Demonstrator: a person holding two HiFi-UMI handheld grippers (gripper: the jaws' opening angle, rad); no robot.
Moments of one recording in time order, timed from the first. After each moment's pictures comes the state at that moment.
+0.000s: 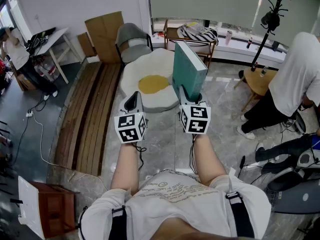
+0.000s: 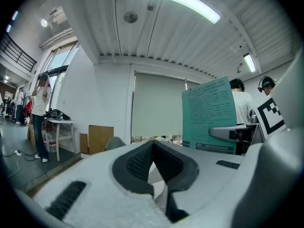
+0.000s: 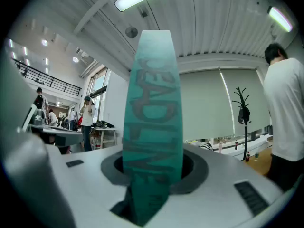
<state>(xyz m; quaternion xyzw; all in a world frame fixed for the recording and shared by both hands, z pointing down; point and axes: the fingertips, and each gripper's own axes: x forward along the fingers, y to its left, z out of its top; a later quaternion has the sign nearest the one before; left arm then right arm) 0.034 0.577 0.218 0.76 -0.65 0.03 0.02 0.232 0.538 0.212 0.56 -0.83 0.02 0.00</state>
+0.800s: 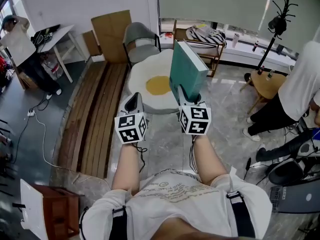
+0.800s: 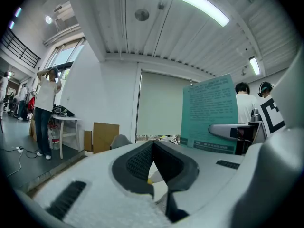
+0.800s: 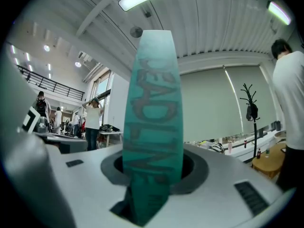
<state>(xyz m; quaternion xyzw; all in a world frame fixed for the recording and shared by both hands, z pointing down) -0.064 0.563 0.228 0.75 -0.66 0.03 0.04 0.124 0.525 0.208 0.54 -0.84 0.03 -0.02</state>
